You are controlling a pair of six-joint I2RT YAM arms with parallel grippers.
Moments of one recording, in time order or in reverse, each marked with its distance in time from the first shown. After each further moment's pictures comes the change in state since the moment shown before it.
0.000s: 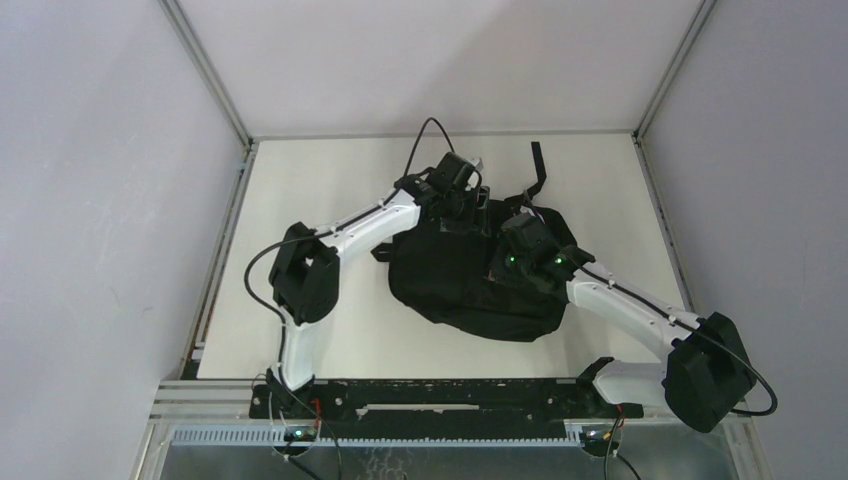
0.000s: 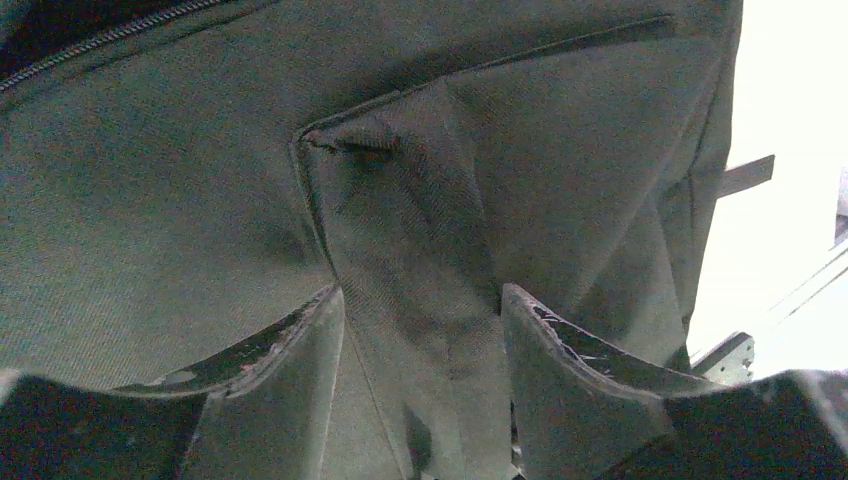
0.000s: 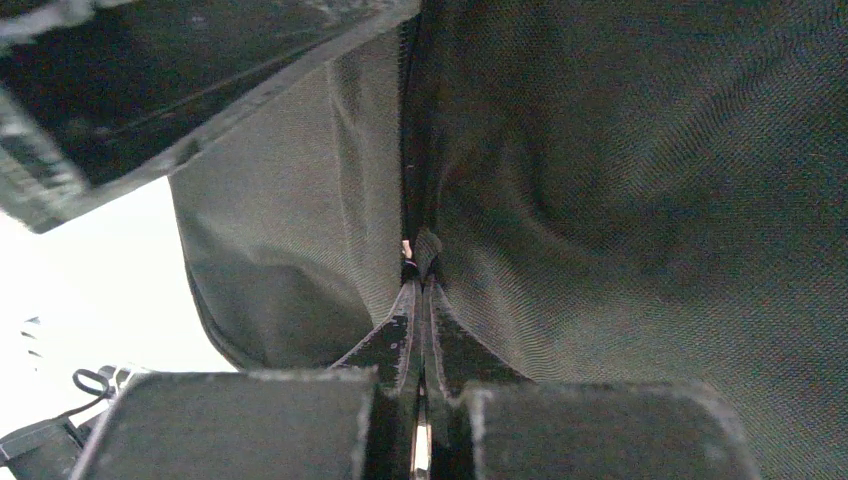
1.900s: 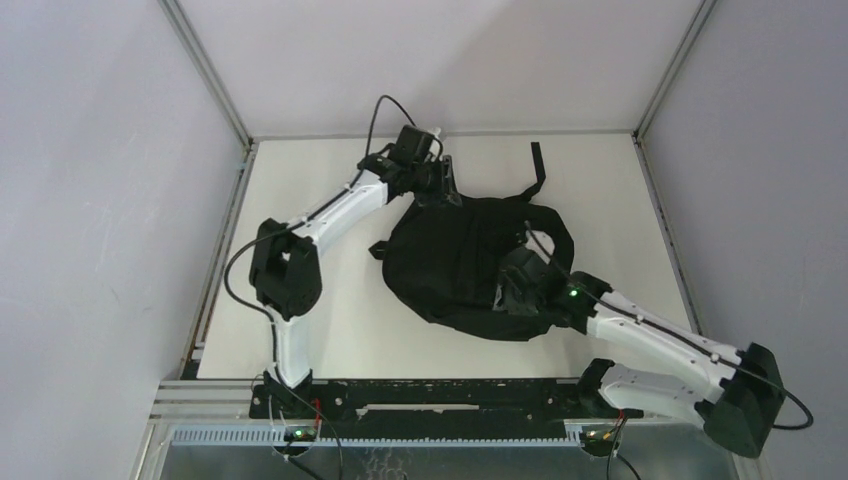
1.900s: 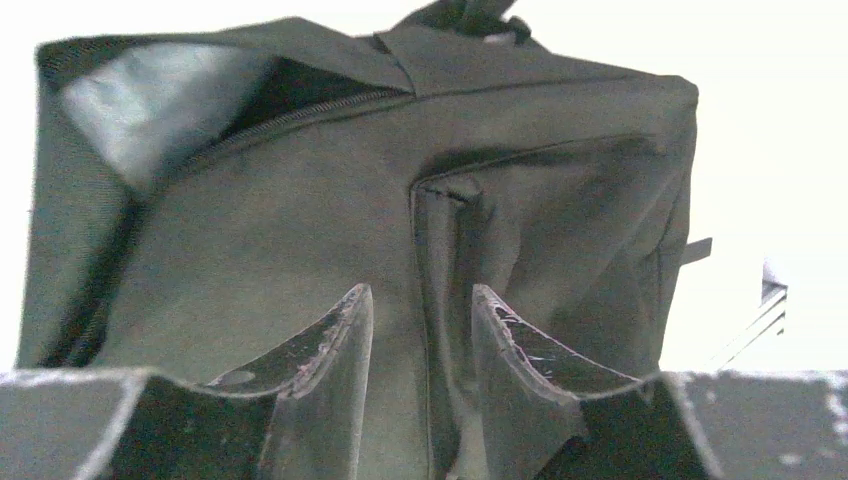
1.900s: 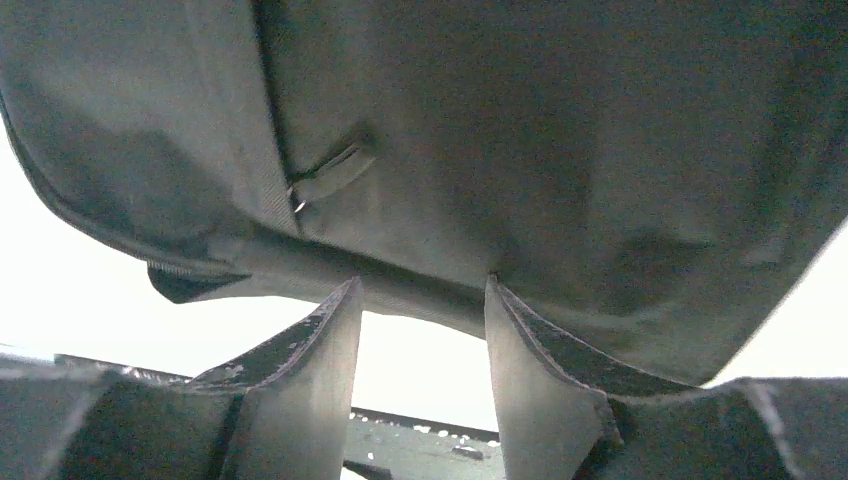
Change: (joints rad) left arm 0.164 -0.013 0.020 0.013 0.093 0.002; right arm 0.238 -0.178 -0.056 -0.239 0.241 0.042
